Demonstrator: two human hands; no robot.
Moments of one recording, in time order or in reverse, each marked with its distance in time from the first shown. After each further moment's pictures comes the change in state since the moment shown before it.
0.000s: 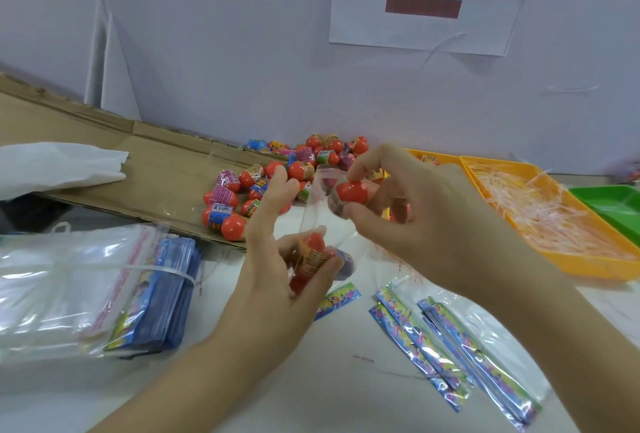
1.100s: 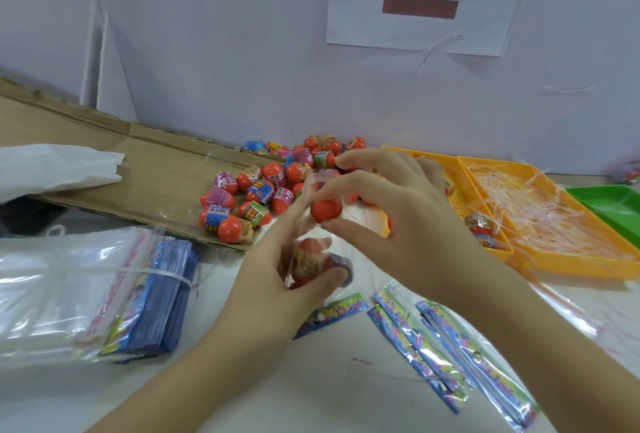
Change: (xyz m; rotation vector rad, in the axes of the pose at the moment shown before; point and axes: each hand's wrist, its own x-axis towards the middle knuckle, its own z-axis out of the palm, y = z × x) left_hand 0.010 0.006 0.000 -0.332 -0.054 -0.400; right_hand -0.001 0.005 0.022 -0.116 0.102 -0.065
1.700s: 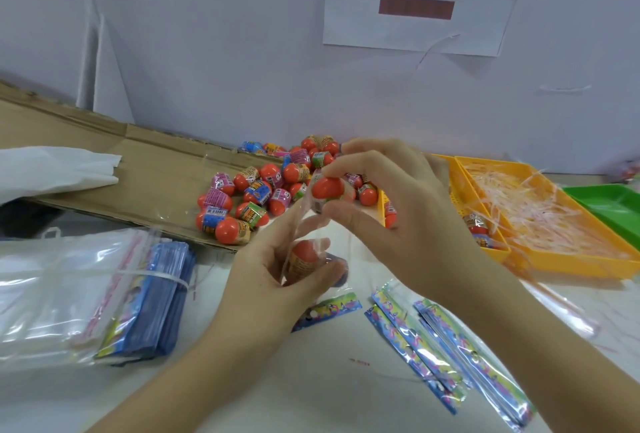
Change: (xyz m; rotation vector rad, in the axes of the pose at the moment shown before) left_hand -0.001 0.002 -0.001 -0.018 0.050 -0.058; right_hand 0.001 0.000 0.000 0.030 0.102 0.037
